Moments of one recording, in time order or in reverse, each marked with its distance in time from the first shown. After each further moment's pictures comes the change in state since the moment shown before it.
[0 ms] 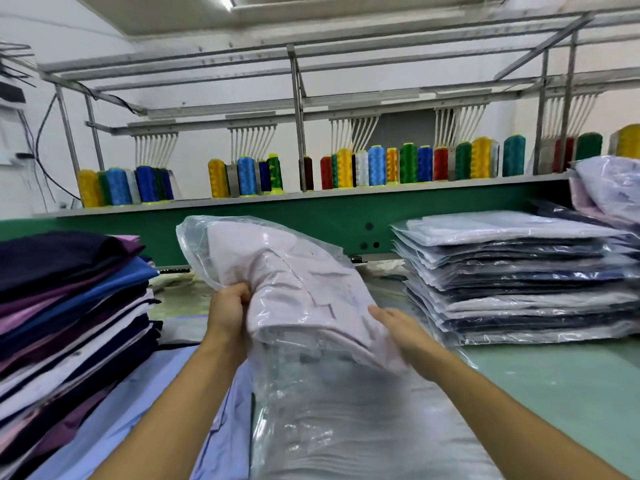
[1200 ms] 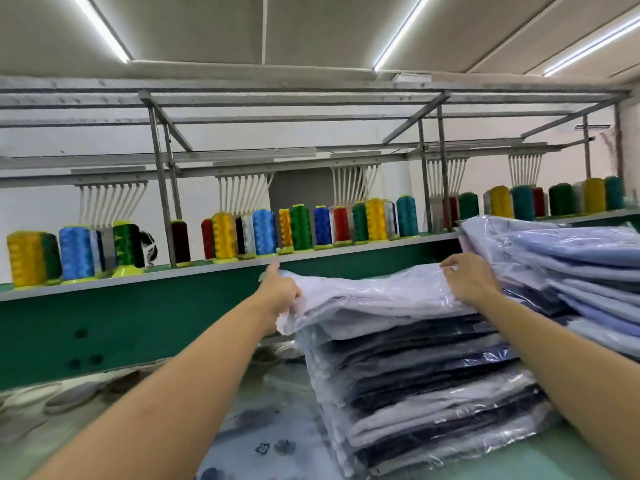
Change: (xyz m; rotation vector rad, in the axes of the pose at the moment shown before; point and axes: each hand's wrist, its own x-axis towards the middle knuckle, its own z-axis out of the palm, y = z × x) left_hand 0.132 -0.045 0.346 0.731 -0.450 0.074; right_hand 0.133 -0.095 -0.364 -0.717 0.913 -0.186
